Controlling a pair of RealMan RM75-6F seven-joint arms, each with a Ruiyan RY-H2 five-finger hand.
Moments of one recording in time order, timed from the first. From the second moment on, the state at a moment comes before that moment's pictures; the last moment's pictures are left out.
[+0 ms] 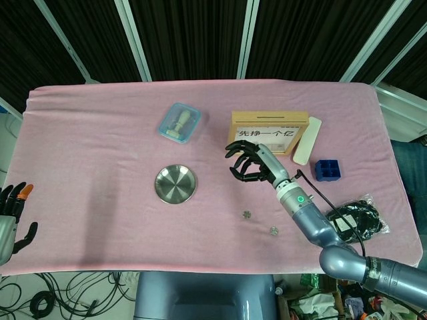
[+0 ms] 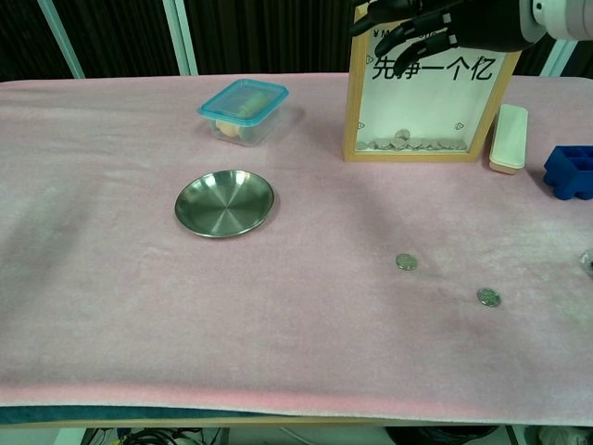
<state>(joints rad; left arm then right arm) -0.06 -1.12 -0.03 -1.63 1.53 1.53 0.14 0.72 -1.27 0.57 -1.84 -0.73 0.67 0.34</state>
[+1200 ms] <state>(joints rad) -0.06 -1.12 -0.03 -1.62 1.52 1.53 0.15 0.59 -1.49 0.06 -1.78 -1.14 1.34 -0.44</state>
